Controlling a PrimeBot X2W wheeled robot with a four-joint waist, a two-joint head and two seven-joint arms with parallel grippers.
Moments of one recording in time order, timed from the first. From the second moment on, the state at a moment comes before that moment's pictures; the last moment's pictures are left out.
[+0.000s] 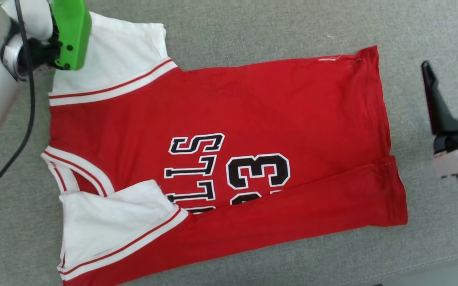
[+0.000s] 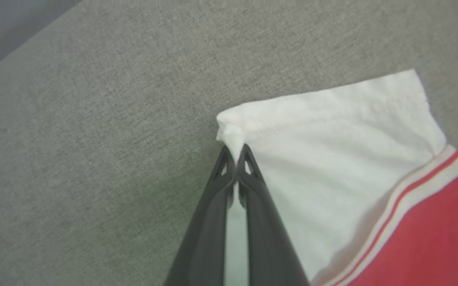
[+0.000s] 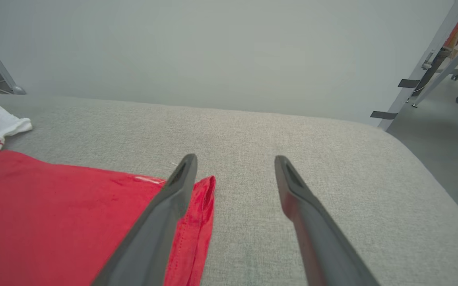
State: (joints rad) left arm -1.37 0.63 -1.06 0.66 -1.04 -0.12 0.71; right arm -0.34 -0.38 0.08 -0.04 0.41 0.13 -0.13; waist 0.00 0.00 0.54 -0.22
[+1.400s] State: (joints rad) left arm -1.20 0.68 -1.06 0.18 -0.97 -0.04 0.39; right arm -0.80 -0.65 0.47 0.45 0.79 0.13 0.75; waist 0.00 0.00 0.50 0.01
